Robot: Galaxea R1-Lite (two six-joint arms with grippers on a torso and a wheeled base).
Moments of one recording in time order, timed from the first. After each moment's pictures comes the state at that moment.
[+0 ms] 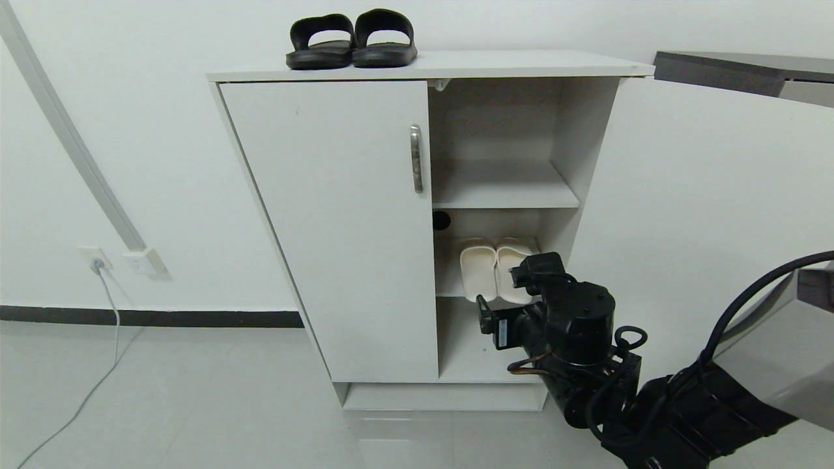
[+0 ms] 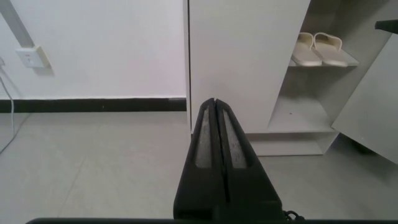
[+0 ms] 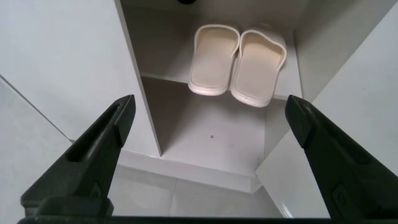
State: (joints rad) left arm 0.00 0.00 0.00 0.00 0.01 0.00; right arm 0.80 2.05 -0.80 -1.14 -0.61 0.06
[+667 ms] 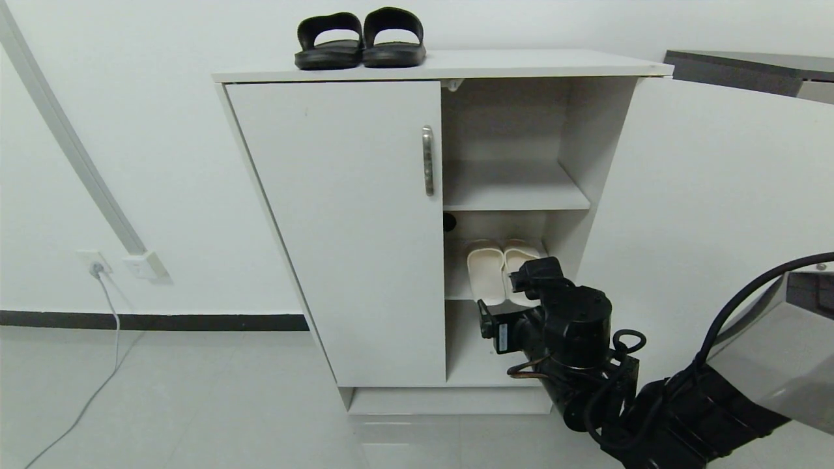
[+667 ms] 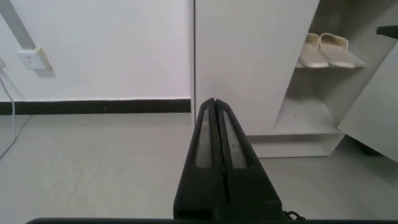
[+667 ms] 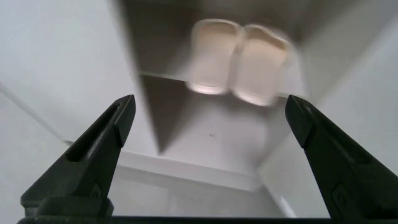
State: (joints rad) left arm 0.00 0.00 0.00 0.00 0.01 0.00; right arm 0.80 2.06 -0.79 -1.14 -0.61 0.06
